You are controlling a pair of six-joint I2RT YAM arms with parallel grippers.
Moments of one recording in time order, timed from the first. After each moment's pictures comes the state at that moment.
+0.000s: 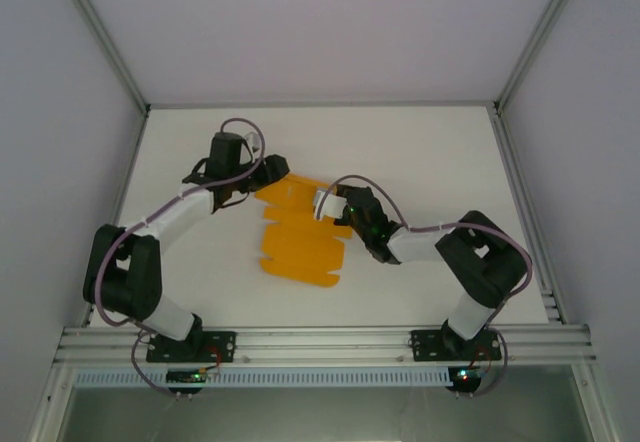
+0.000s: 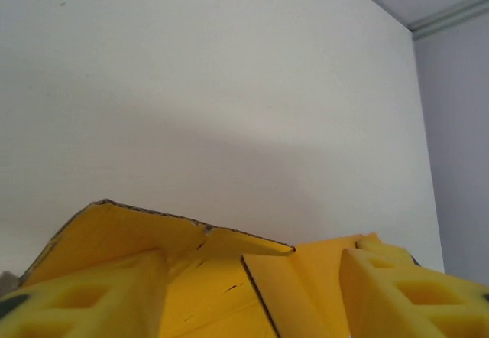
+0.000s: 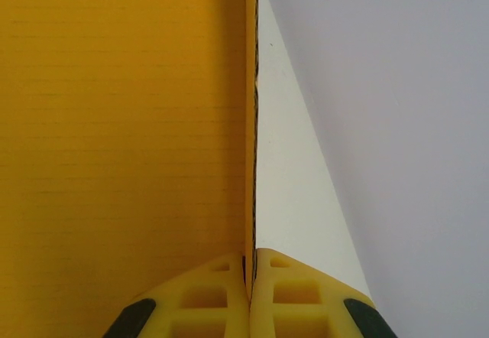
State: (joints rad) left arm -0.35 1.52 1.02 -0.17 0.36 -0.68; right arm 0.75 1.67 0.68 0.65 0.29 -0.93
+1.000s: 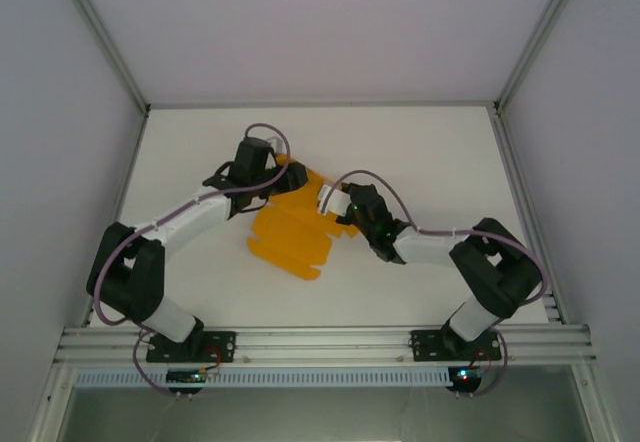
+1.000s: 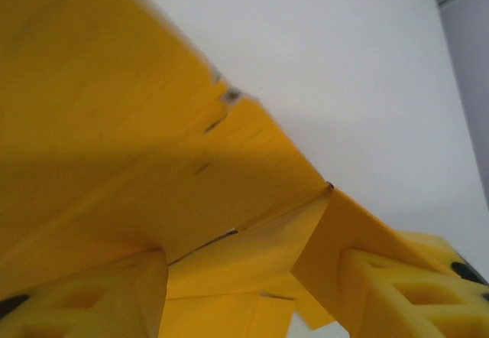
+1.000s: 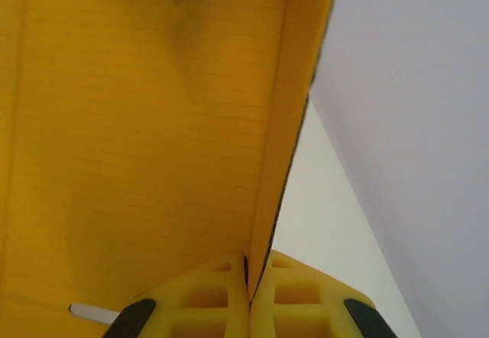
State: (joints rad) left arm -0.53 1.53 1.03 -0.14 0.19 -0.67; right arm 0.74 1.59 0.68 0.54 0.28 -0.79
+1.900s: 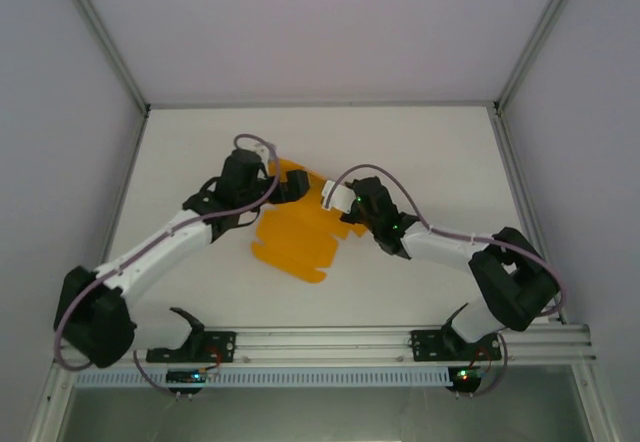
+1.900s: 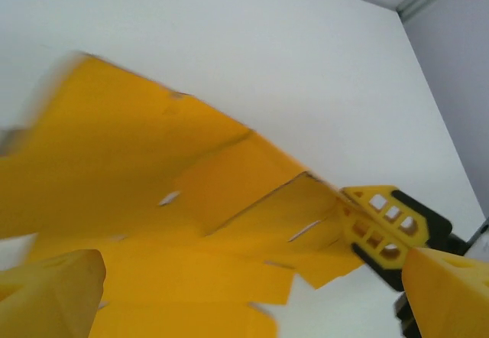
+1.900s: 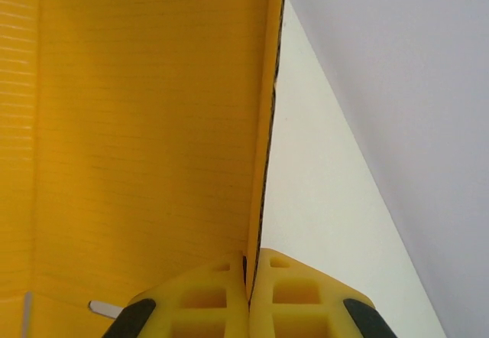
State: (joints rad) left arm -0.58 1.25 0.94 -0.26 0.06 -0.60; right arm 0.70 1.49 0.73 0.29 0.22 -0.76
